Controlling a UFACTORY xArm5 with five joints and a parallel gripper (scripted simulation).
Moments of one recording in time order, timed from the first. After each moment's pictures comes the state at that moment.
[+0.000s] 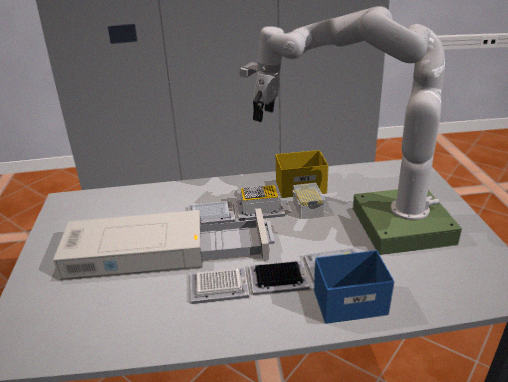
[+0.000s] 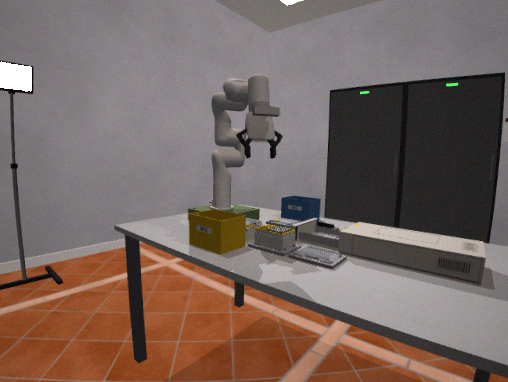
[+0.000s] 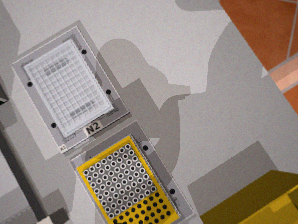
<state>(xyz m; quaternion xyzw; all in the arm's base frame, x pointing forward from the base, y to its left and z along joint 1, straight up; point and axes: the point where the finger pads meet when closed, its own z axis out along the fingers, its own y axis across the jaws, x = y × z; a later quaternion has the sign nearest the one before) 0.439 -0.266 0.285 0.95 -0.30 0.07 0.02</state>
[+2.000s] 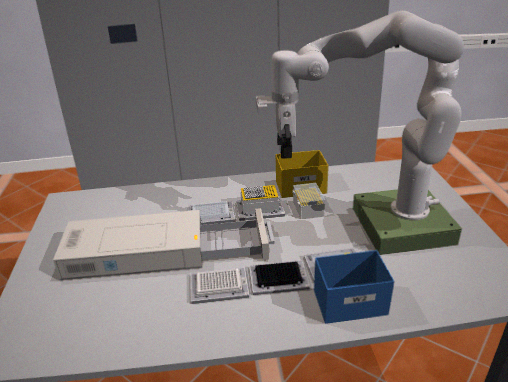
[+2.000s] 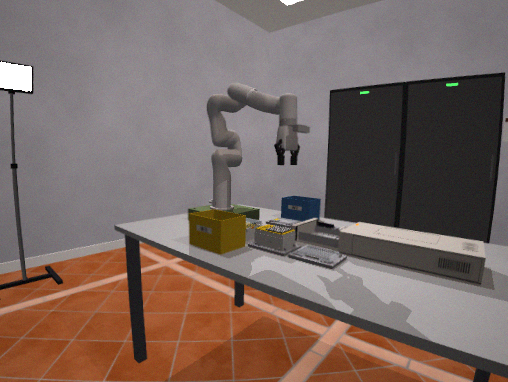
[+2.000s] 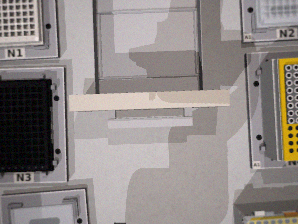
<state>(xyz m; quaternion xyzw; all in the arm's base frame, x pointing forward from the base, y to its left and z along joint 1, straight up) 0.418 -0.040 0.257 1.00 -0.05 0.01 0.00</state>
